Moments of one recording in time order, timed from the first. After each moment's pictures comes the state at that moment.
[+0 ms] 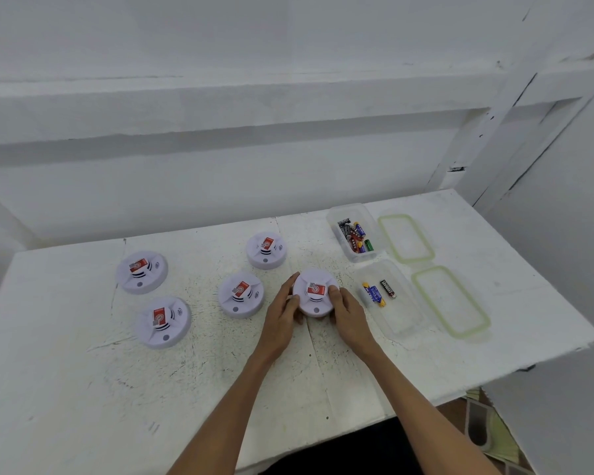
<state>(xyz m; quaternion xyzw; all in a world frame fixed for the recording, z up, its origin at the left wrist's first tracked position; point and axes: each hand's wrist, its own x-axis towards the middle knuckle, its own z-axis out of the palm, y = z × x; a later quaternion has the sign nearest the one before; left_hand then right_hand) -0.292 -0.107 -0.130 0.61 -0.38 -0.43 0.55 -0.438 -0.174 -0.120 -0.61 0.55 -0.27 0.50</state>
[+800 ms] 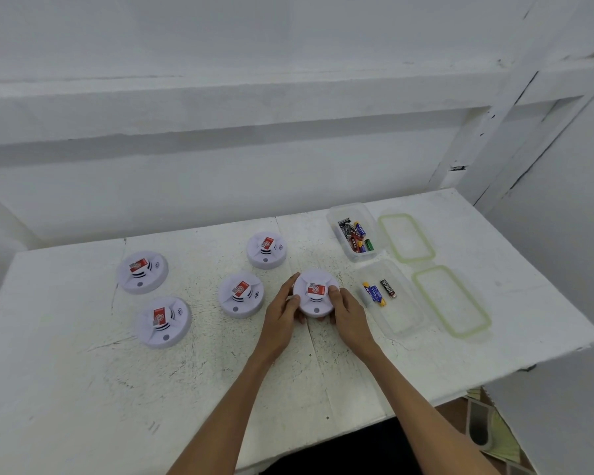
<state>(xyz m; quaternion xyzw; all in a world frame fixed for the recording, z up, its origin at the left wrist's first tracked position) -0.291 -0.108 -0.137 0.61 -0.37 -0.43 0.55 -0.438 -0.171 -0.117 -0.62 0.55 -0.27 0.49</state>
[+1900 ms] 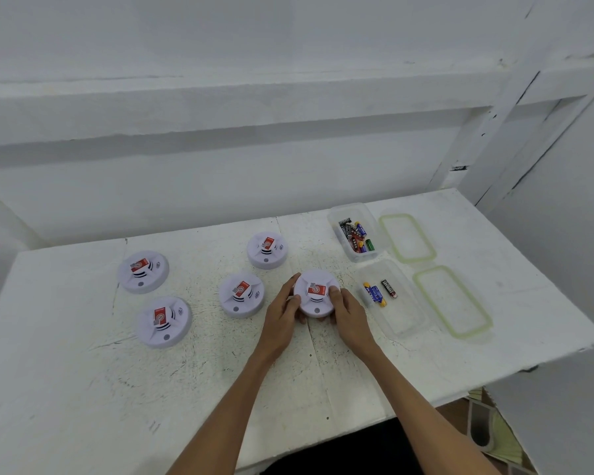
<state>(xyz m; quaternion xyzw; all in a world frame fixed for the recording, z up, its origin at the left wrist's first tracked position) -0.290 -0.109 -0.136 0.61 -0.37 -0.44 0.55 -0.438 -0.170 -0.116 -0.61 0.55 -0.28 0.49</state>
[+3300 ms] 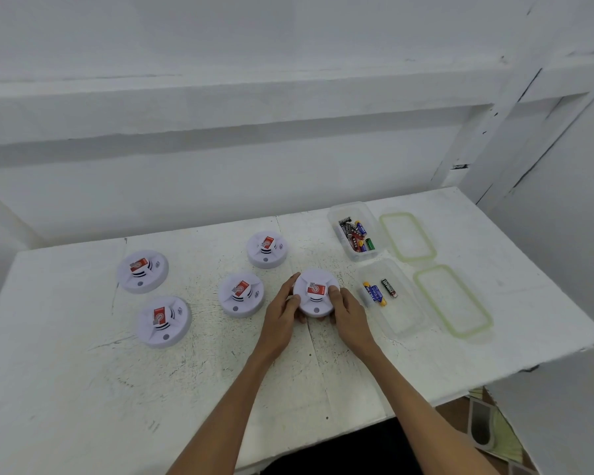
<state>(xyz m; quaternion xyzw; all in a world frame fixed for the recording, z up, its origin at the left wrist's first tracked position) -0.291 -0.108 -0.133 0.62 -0.37 -0.44 0.54 -0.438 -0.172 -0.121 -0.61 0.55 -0.27 0.50</state>
